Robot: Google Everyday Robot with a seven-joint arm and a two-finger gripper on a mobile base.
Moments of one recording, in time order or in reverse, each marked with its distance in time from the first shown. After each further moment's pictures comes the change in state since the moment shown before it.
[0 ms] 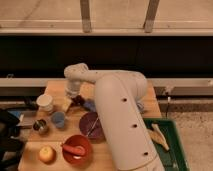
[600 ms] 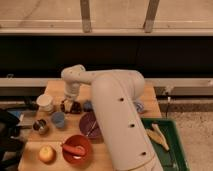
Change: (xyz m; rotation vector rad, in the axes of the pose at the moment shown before) arm 0.014 0.013 0.002 -0.004 0.065 -0.021
